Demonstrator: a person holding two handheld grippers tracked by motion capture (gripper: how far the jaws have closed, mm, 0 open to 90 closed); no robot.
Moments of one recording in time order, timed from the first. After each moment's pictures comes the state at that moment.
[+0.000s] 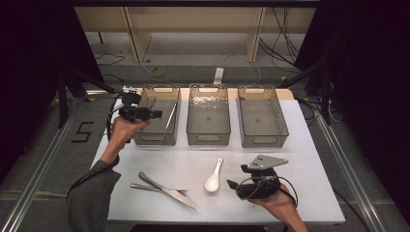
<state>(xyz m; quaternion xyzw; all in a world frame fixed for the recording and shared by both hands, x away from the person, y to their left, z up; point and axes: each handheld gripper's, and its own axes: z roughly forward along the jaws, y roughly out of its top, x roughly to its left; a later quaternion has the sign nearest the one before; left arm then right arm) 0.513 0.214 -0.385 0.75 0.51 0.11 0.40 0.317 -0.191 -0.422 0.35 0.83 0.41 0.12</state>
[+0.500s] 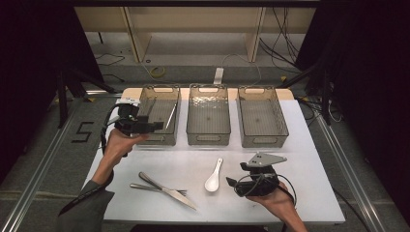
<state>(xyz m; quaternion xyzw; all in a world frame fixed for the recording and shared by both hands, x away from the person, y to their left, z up) 0.455 0.210 -0.377 0.76 0.47 0.10 0.44 0.323 -0.188 -0.421 0.36 0.83 0.41 0.12</state>
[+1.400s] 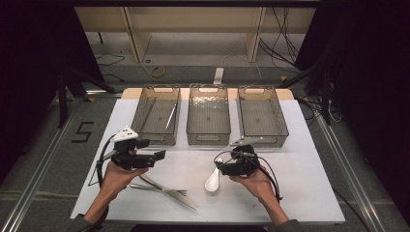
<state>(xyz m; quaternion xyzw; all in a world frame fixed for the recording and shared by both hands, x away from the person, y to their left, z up) 0.369 0.202 -0.403 0.76 0.42 0.13 0.48 0.381 -0.151 -0.437 0.43 0.82 0.37 0.11</state>
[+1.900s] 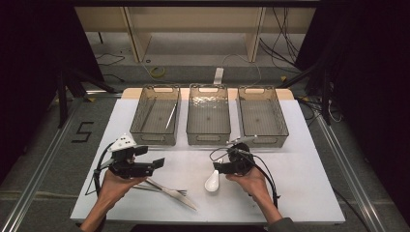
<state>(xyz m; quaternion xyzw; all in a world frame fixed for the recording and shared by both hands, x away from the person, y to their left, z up) 0.349 0.203 -0.407 0.76 0.42 0.13 0.48 0.393 -0.141 -0.450 0.47 0.81 0.33 0.07</state>
